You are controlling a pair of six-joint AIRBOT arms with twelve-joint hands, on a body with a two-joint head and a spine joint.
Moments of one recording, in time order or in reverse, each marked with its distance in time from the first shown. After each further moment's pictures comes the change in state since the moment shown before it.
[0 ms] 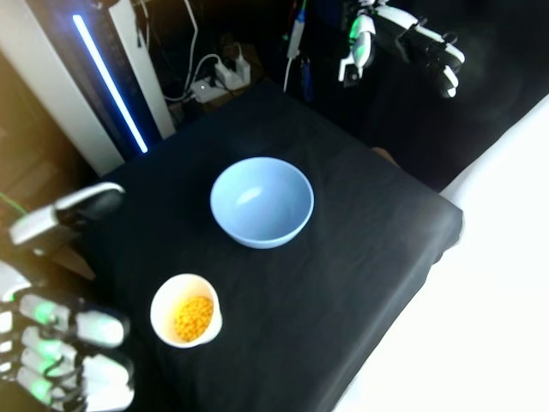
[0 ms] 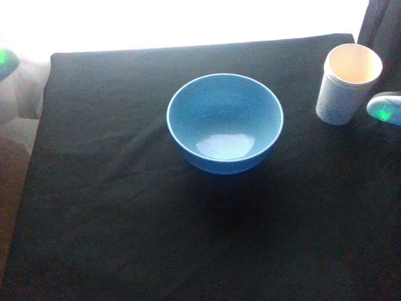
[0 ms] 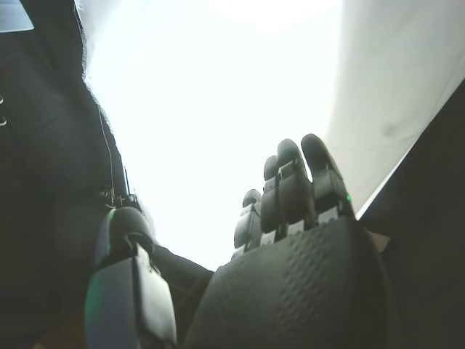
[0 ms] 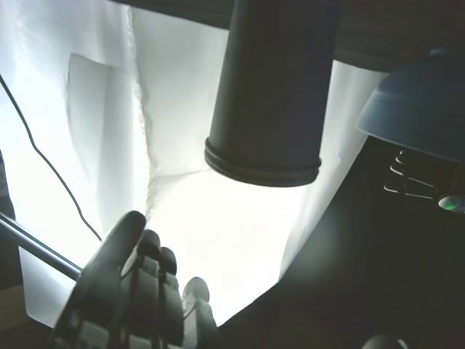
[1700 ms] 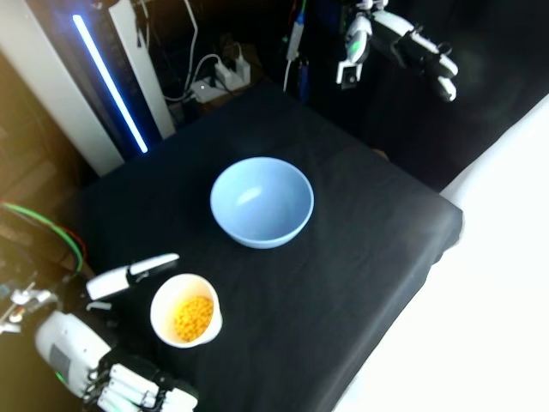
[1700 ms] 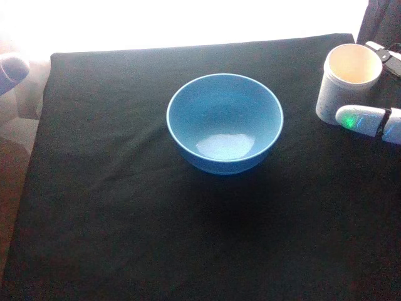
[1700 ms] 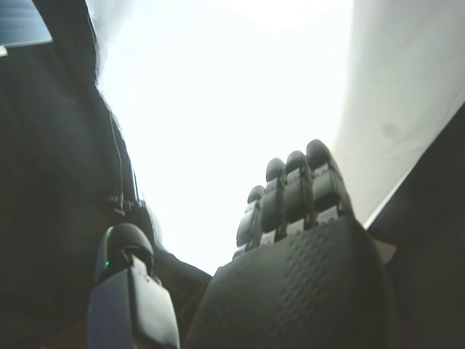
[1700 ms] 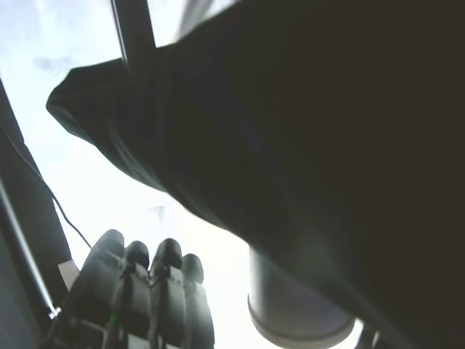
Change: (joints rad) left arm 0.000 -0.018 0.013 0.034 0.021 -0.001; right arm 0.014 -0.217 0.233 0.124 -0.279 0.131
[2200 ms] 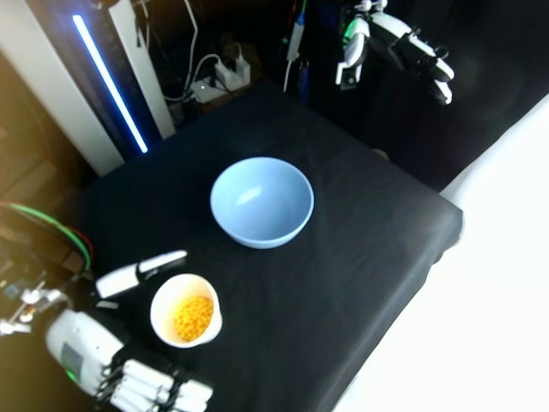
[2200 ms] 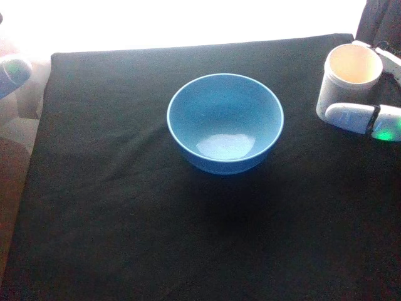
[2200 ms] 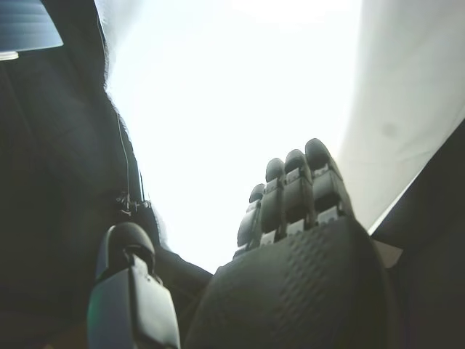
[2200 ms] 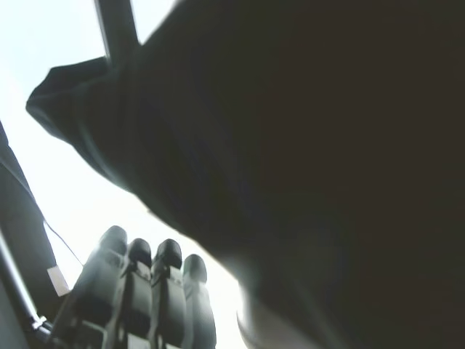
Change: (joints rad) left arm -0.001 -0.001 0.001 0.014 0.004 0.000; right arm 0.030 -0.026 0.029 -0.031 -0.024 0.000
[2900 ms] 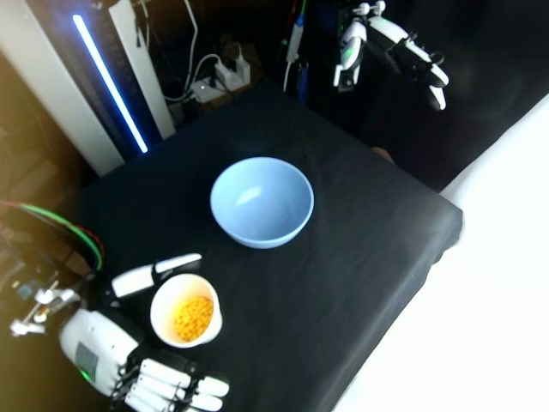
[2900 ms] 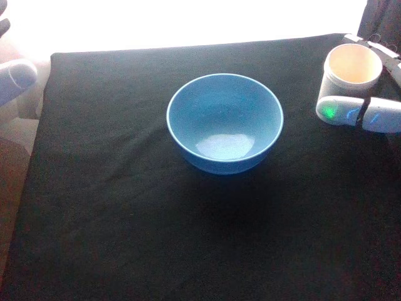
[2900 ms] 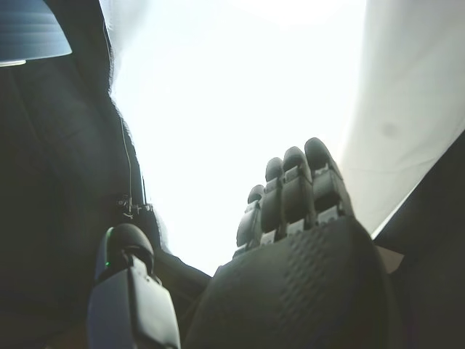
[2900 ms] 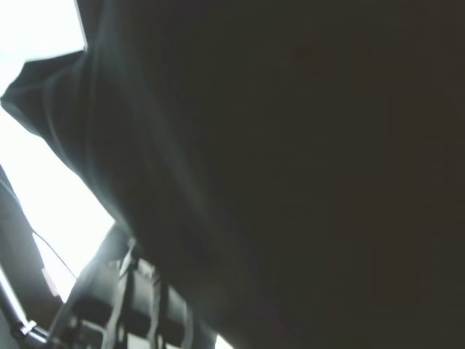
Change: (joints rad) left arm -0.001 -0.010 0.002 0.009 0.009 0.000; right arm 0.040 -0.017 0.032 -0.014 -0.024 0.005
